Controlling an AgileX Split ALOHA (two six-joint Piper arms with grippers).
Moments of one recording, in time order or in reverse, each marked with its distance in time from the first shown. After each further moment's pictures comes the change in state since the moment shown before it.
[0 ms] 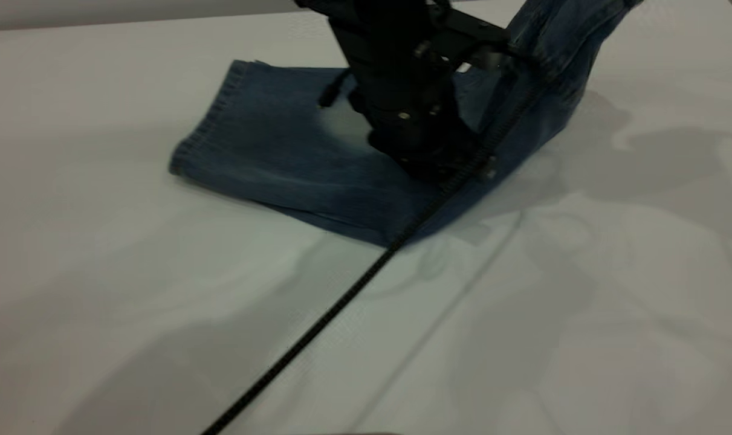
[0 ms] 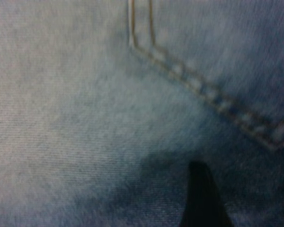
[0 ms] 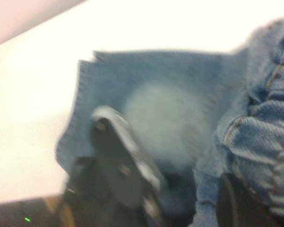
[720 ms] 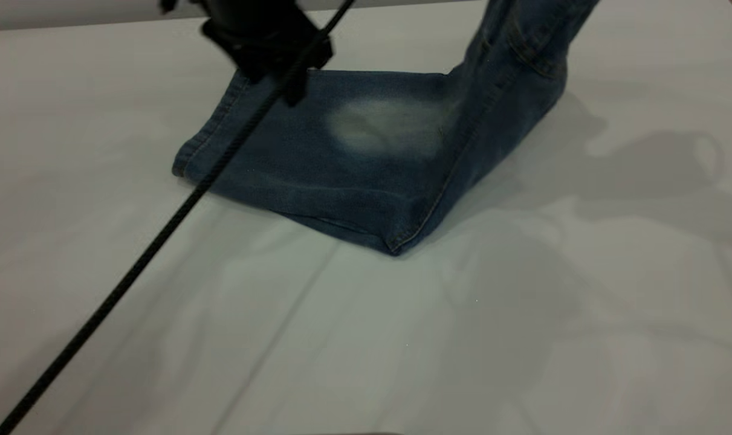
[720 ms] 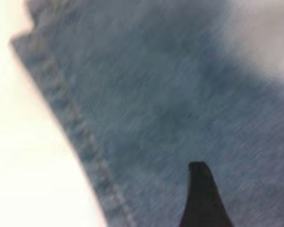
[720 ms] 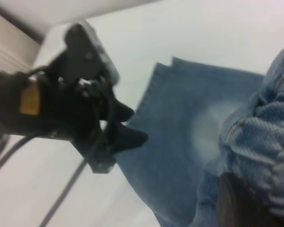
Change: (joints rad) left arm 0.257 -0.181 0.000 0.174 0.308 0.000; right arm 0.022 -0.003 0.000 0.059 0.156 -0.164
